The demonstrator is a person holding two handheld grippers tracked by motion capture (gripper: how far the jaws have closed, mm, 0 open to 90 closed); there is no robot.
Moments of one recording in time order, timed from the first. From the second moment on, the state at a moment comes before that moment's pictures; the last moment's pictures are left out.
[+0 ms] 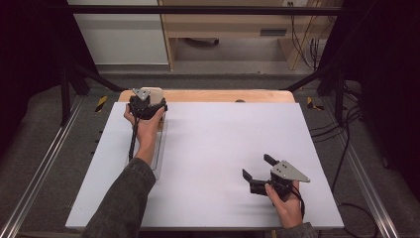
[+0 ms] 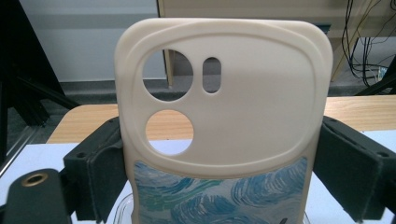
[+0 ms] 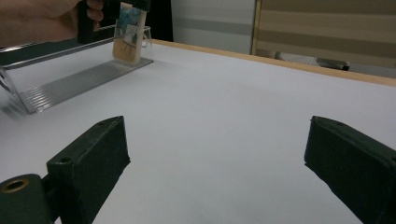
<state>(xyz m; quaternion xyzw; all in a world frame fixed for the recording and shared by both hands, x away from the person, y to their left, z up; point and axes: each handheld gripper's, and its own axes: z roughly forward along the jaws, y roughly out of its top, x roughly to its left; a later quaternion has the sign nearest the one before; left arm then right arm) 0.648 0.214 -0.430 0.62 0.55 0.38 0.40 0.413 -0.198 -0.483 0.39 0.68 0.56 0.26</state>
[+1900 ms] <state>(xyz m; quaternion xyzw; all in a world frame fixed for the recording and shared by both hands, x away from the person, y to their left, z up) 0.640 0.214 -0.418 0.62 0.51 0.40 0.44 0.412 -0.197 -0.482 0.39 0.68 0.56 0.26</state>
